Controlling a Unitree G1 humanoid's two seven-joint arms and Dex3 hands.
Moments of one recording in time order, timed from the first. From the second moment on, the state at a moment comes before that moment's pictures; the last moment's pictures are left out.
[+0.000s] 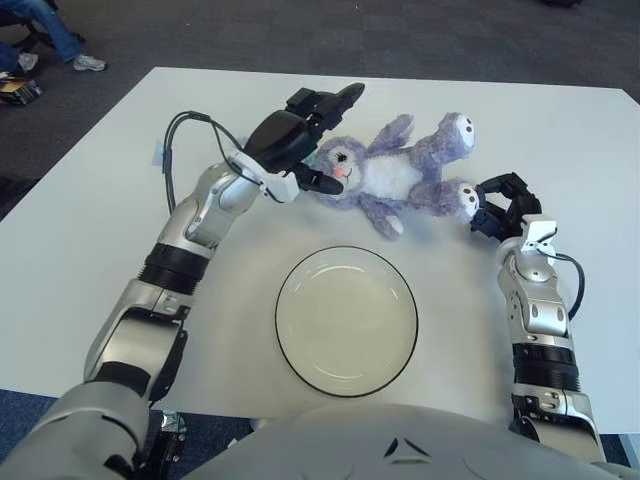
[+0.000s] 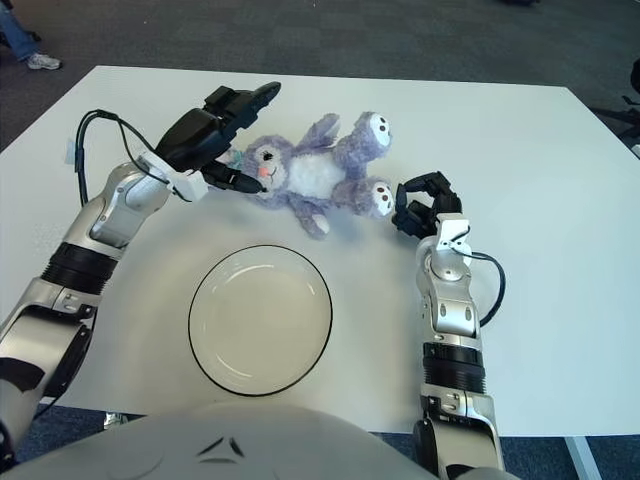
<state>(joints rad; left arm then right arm) -0.58 0.40 -0.26 0.22 0.58 -0.49 -0.14 -0.11 -0.14 -0.19 0.02 0.02 0.20 -0.13</state>
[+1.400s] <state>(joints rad) -0.70 0.39 -0.43 0.31 0.70 -0.33 -0.36 -0.11 -0.14 -0.19 0.02 0.02 0.20 -0.13</state>
